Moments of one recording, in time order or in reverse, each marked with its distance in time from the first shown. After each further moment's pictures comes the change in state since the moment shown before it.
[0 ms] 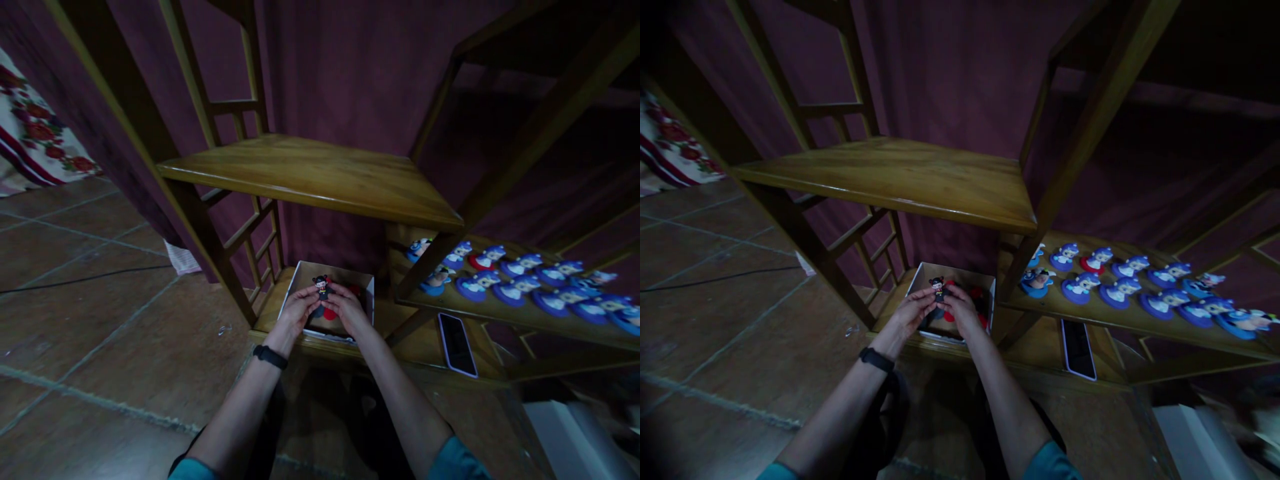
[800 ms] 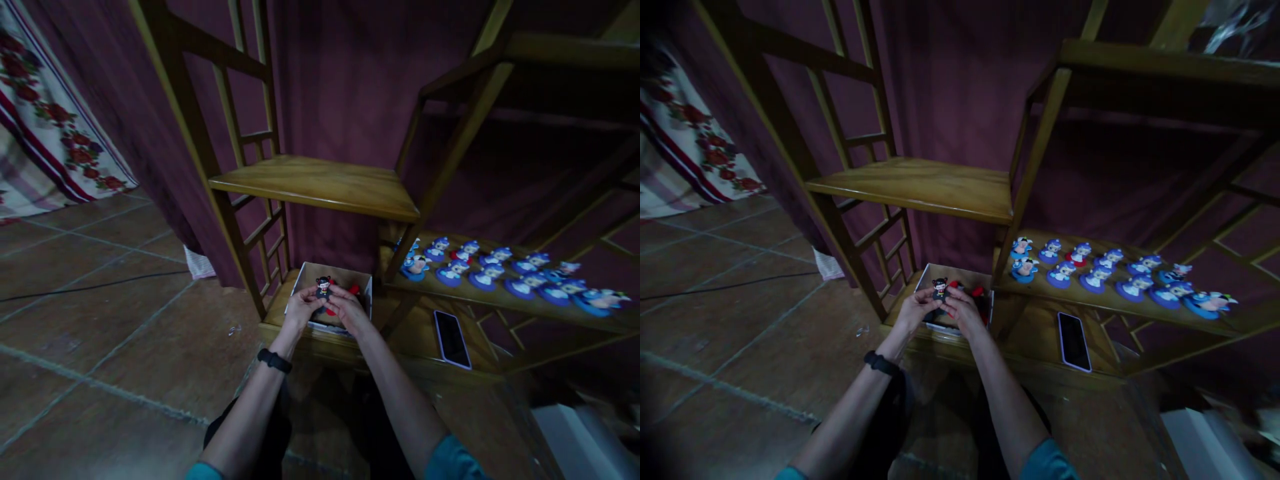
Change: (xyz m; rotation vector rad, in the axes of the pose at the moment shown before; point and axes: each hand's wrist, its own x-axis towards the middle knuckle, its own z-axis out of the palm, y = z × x) left_hand -0.050 0.004 0.015 0.309 0.036 0.300; right_hand -0.037 -0.008 0.003 0.060 -0.149 0.017
